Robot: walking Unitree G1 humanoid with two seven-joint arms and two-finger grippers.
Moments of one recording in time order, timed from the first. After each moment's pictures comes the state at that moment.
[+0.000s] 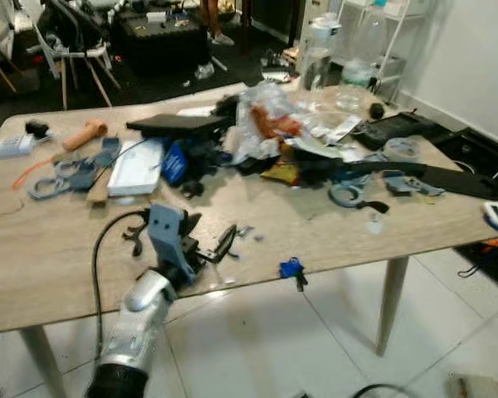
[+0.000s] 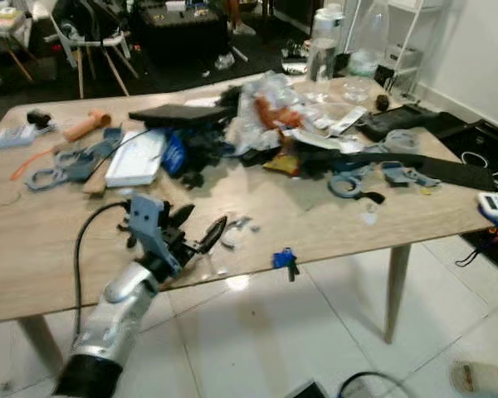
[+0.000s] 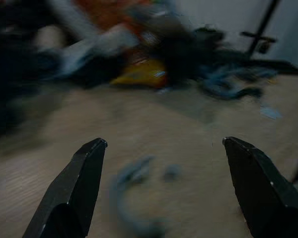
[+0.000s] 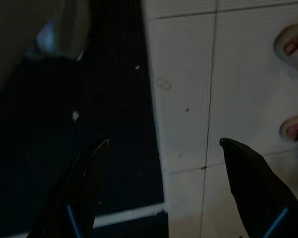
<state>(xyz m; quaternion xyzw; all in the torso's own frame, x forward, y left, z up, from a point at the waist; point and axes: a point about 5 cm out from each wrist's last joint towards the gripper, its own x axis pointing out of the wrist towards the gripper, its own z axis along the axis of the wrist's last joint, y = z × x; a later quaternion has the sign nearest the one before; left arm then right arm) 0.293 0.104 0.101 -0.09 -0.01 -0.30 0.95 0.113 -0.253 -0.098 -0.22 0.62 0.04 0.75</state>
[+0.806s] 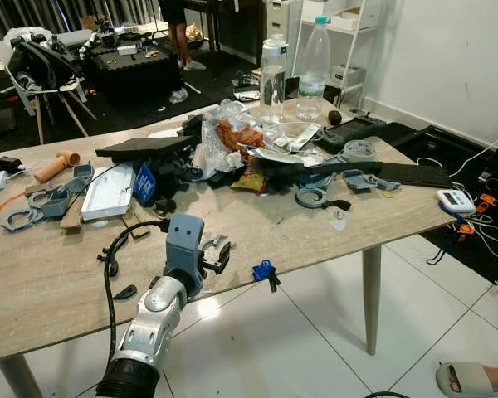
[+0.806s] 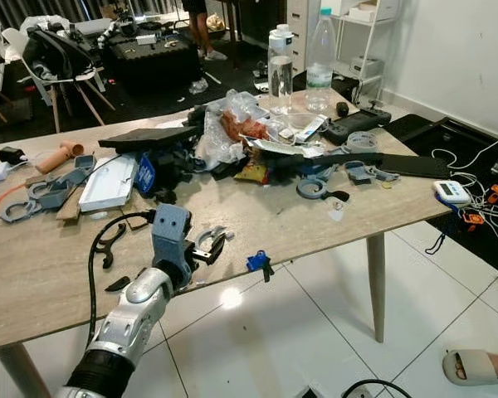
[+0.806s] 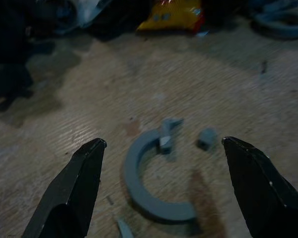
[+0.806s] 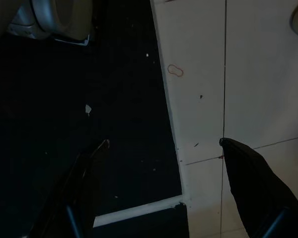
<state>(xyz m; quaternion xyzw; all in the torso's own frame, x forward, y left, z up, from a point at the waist) 0.303 0.102 0.074 -0.01 0.10 -0.18 0.98 0.105 -0.248 -0.102 -0.22 0.63 0.05 0.75</state>
